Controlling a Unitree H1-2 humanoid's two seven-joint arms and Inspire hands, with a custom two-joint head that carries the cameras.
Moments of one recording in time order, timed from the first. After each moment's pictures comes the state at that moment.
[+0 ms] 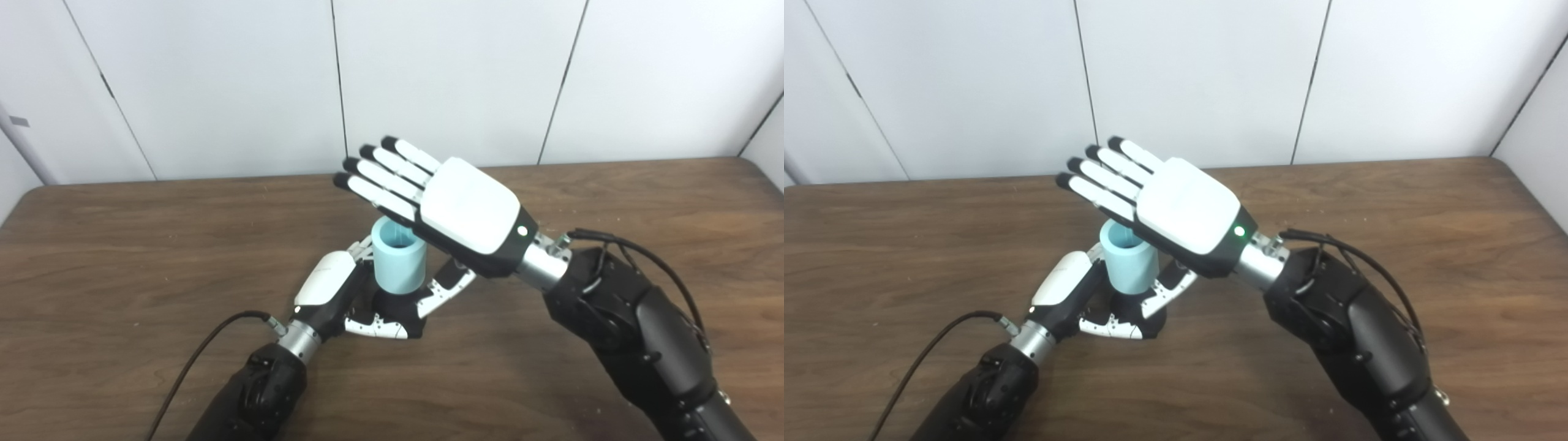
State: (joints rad) left arm -0.28 0.21 -0.42 0.20 0.63 -0.17 0.01; right arm -0.46 -0.36 0.33 -0.31 -0.90 -0.36 0.23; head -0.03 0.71
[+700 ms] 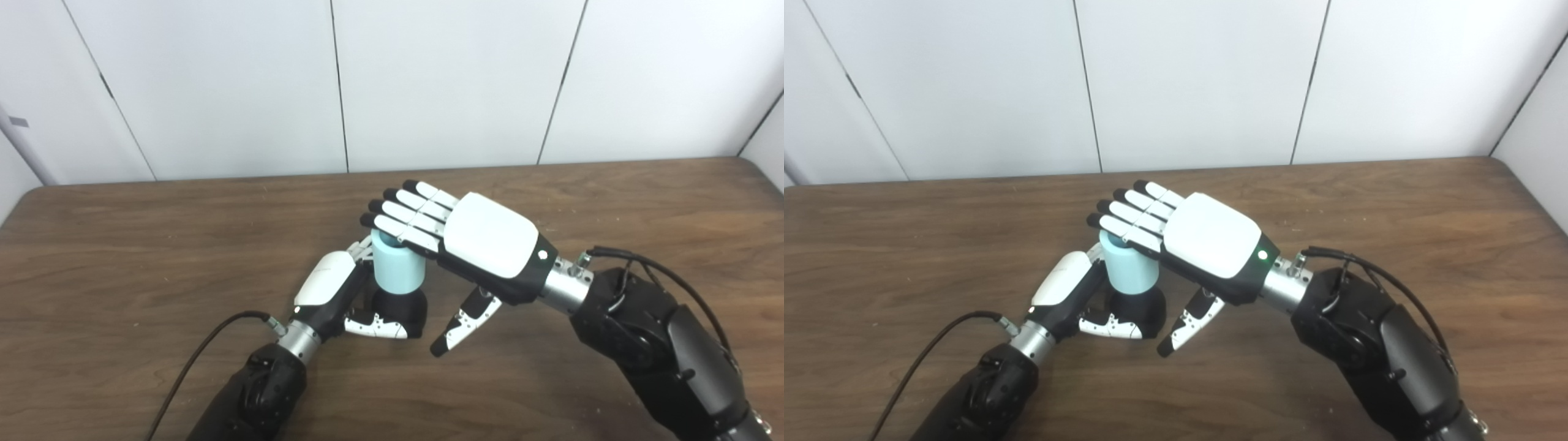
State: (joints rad) left arm -0.28 0.21 -0.42 0.20 0.63 -0.17 0.01; right arm -0.39 -0.40 0.32 -0.31 -0.81 -0.39 0.32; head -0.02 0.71
